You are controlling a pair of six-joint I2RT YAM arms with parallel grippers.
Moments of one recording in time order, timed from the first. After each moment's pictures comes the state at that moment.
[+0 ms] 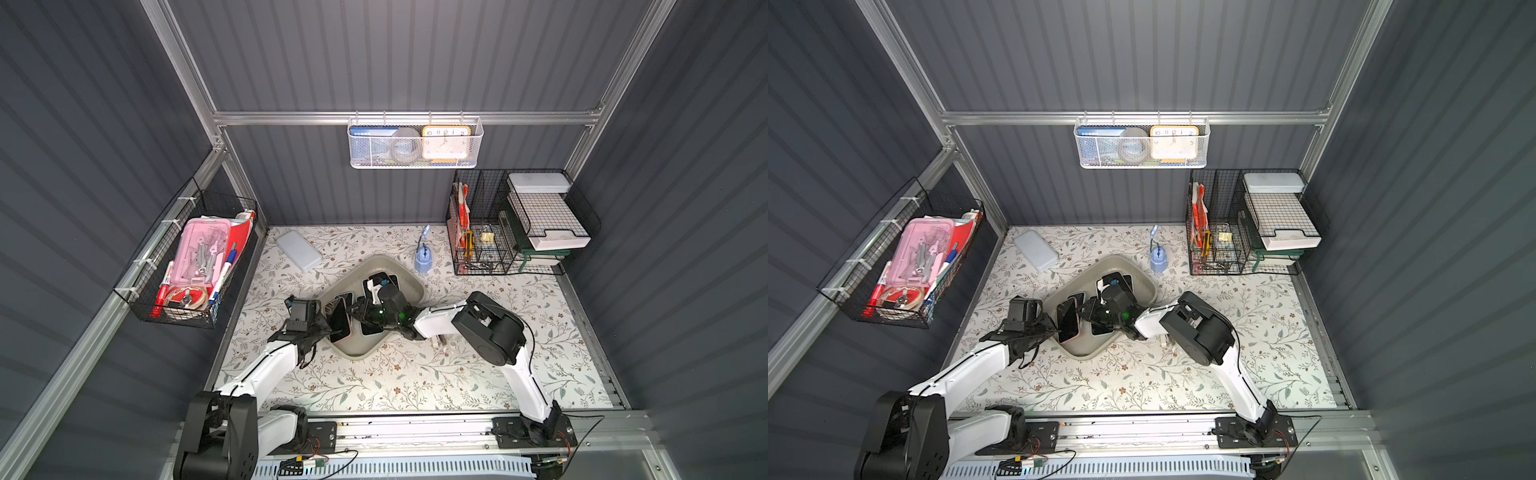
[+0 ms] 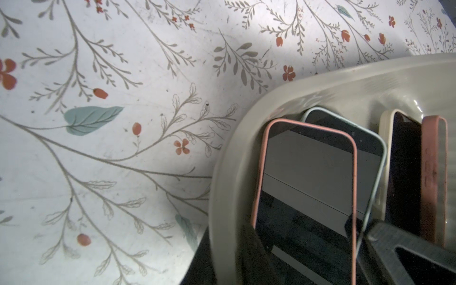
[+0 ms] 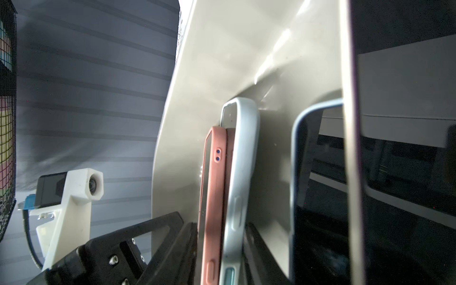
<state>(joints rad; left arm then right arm) -0.16 1.18 0.49 -0.23 -0.04 -0.67 0.88 2.25 1.29 0.57 -0.29 1.14</state>
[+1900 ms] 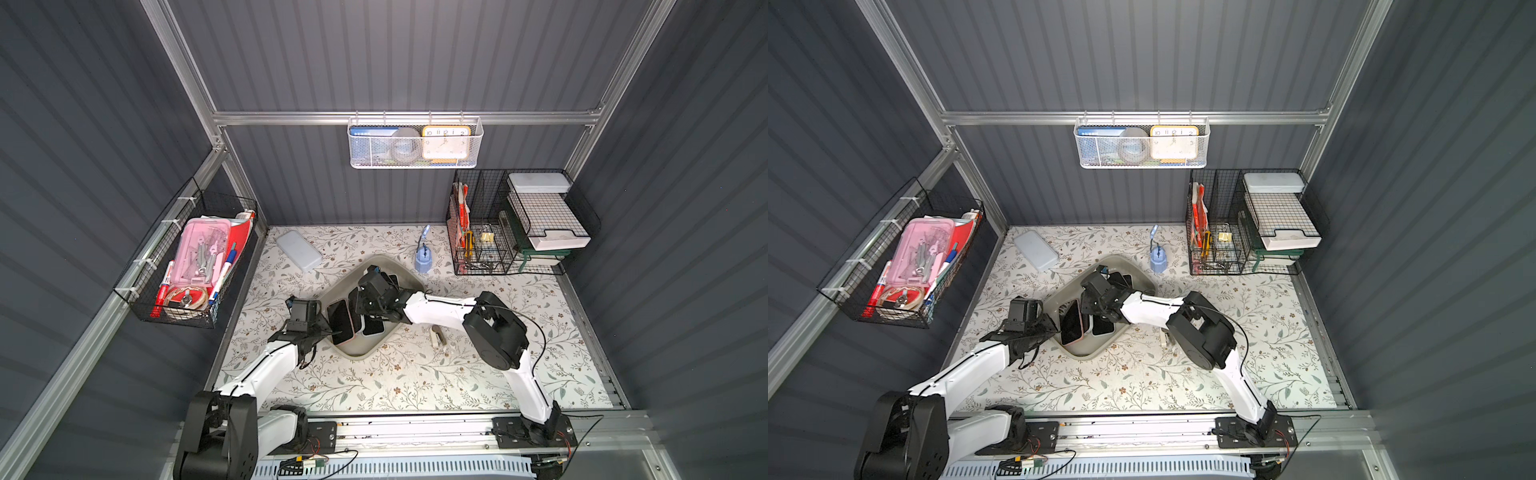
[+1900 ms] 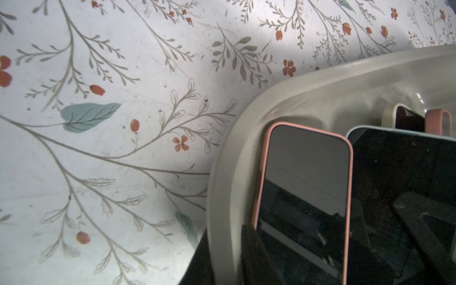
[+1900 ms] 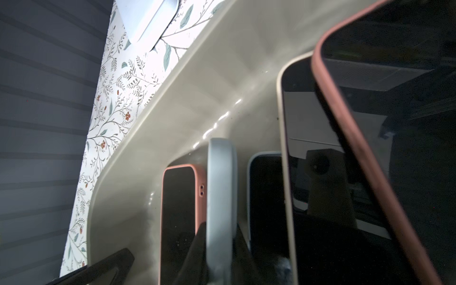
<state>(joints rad) -0.16 1.18 0.49 -0.23 -0.04 -0.66 0.92 2.21 1.59 -0.11 0.03 0.86</state>
